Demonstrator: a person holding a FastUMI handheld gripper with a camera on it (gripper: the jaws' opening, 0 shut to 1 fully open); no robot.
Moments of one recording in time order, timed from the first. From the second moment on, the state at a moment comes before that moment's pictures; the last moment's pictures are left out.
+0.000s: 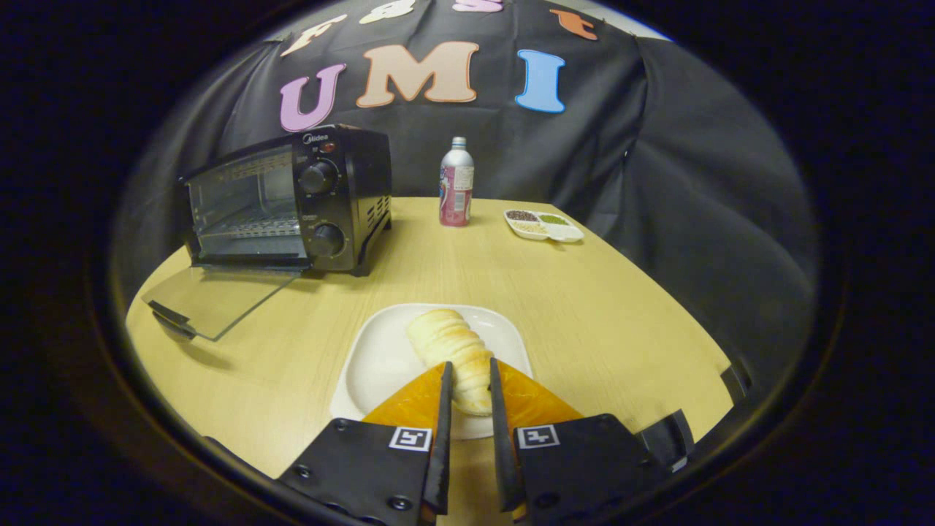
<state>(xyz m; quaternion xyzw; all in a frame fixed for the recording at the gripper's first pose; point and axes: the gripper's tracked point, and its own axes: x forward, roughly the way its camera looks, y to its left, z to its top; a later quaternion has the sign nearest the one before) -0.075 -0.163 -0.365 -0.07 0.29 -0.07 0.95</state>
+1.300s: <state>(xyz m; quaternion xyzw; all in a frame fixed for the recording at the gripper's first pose) -0.069 -0.137 -0.374 0.04 0.33 -0.02 0.94</state>
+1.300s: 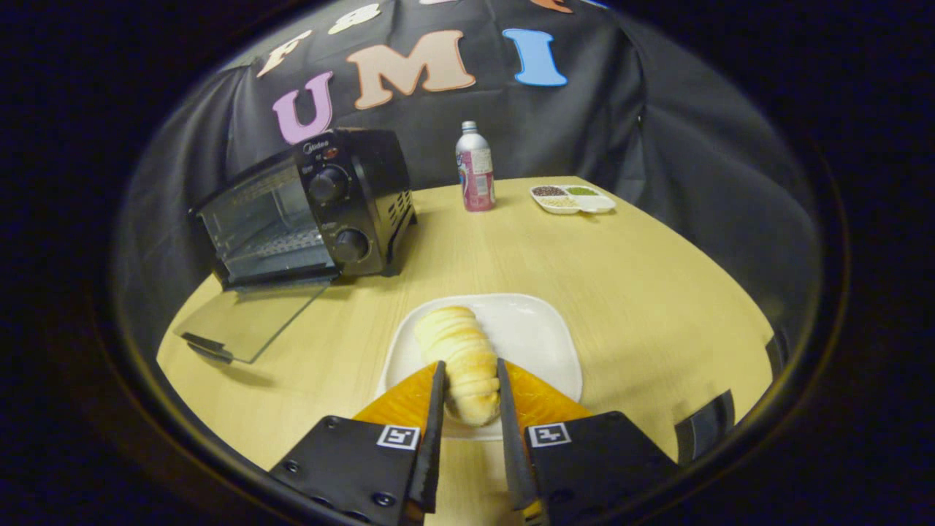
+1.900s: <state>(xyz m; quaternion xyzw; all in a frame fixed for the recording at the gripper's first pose) -0.070 0.035 -0.303 0.10 0.27 0.12 0.95</state>
